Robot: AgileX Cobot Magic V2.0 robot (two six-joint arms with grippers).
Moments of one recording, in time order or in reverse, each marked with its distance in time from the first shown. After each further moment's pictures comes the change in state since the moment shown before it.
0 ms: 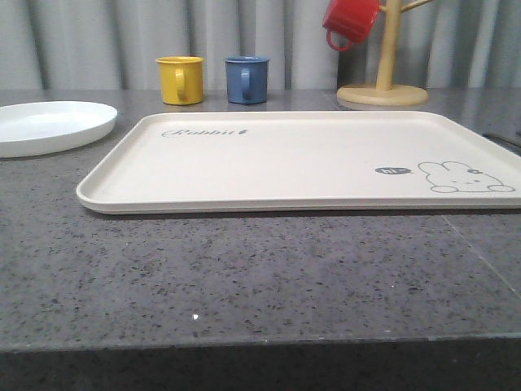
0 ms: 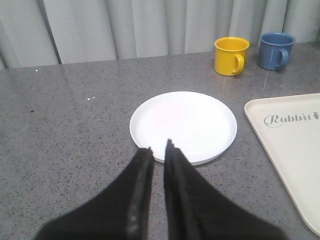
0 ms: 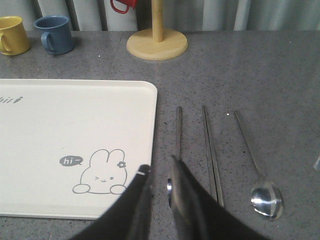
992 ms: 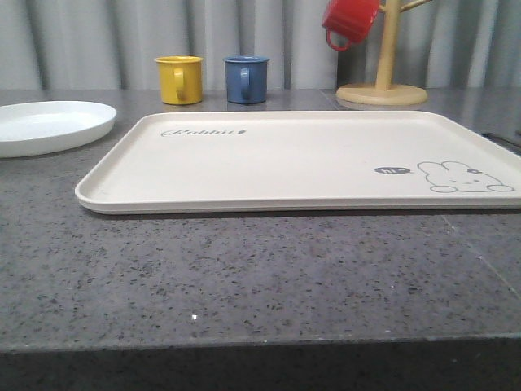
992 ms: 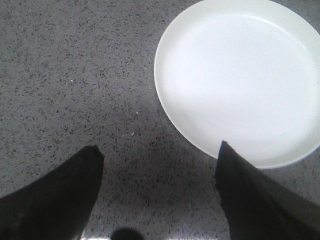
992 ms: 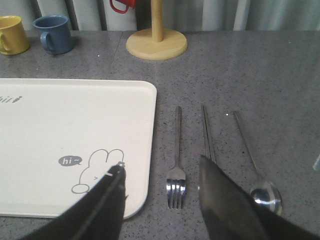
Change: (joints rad) left arm 0.204 0.876 -0.494 -0.161 0.232 0.096; right arm 0.000 0.000 0.000 0.000 0.000 -0.003
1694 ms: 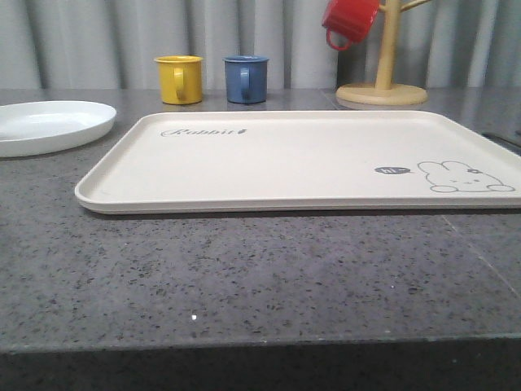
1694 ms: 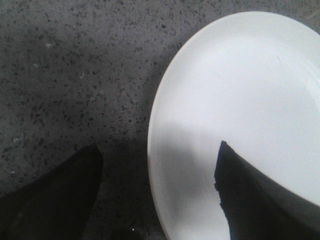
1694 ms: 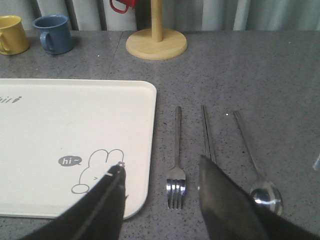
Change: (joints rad) left arm 0.074 0.385 -0.148 -0.384 -0.046 0.192; right arm 0.000 0.000 0.000 0.000 0.000 0.000
